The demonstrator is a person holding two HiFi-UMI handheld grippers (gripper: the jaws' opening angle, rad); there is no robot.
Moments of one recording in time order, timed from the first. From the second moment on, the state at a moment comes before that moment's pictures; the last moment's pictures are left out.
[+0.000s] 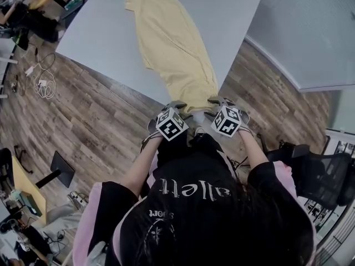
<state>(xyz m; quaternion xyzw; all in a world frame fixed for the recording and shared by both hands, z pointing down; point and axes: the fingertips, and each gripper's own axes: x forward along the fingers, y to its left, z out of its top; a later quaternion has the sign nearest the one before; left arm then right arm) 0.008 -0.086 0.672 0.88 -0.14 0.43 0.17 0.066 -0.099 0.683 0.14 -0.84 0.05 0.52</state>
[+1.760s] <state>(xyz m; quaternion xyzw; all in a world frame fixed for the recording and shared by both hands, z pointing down) -0.014 -0.031 0.456 0.97 -0.02 0.19 0.16 0.045 -0.056 0.469 0.05 -0.91 0.17 0.37</state>
